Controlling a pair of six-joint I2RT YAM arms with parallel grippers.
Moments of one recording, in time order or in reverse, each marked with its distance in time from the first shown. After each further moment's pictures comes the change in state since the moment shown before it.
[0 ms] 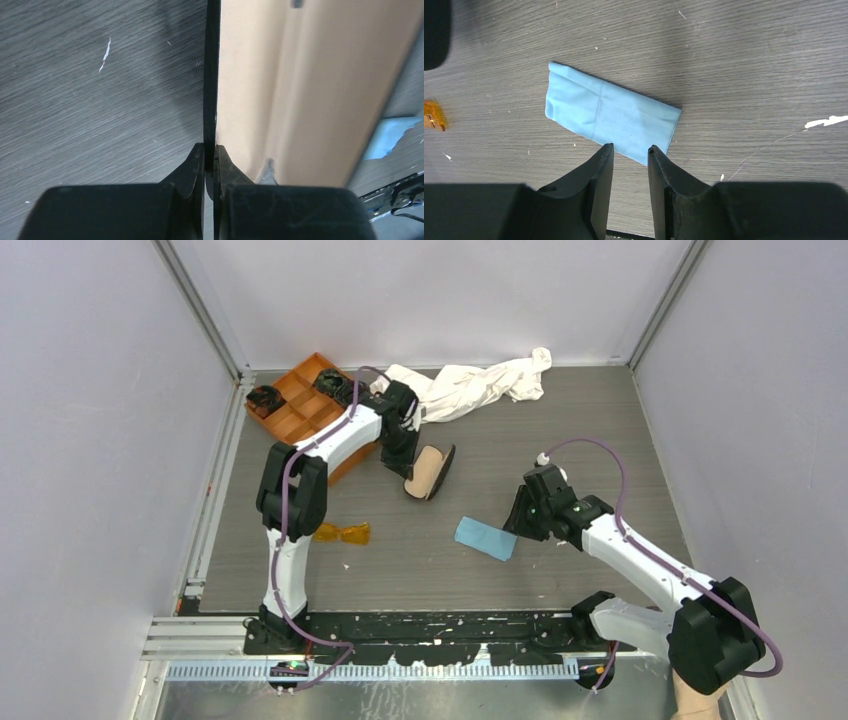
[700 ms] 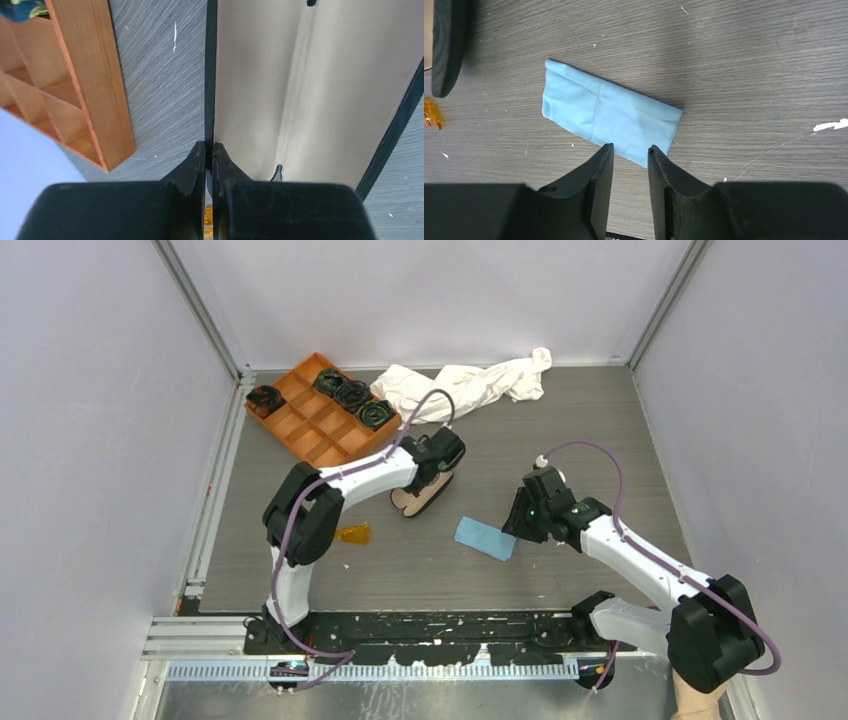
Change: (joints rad) left arm -0.270 -0.107 -0.199 0.107 -0.701 0.296; right arm 0.000 0.005 -0.025 0.028 -0.014 0.000
